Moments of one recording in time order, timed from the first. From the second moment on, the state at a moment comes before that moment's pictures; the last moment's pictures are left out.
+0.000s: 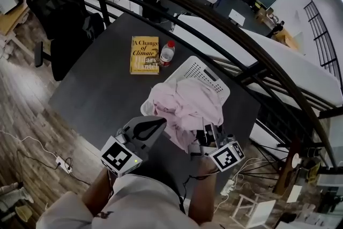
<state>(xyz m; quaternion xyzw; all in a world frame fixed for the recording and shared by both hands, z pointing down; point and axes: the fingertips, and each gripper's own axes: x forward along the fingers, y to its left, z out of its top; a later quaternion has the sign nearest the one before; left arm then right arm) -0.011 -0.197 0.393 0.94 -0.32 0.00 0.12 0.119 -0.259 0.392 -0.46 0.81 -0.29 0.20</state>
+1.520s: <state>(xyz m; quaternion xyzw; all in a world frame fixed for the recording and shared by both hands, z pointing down) -0.015 -0.243 0.461 0.92 -0.34 0.04 0.17 0.075 -0.316 0.579 -0.48 0.77 -0.42 -0.09</state>
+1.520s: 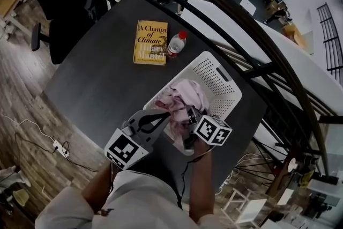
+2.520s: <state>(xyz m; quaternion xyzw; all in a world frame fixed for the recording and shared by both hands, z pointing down) -0.001 -0.247 0.477 0.93 -0.33 0.08 0.17 0.039 -0.319 0.644 -0.41 0.78 -0.41 -0.23</state>
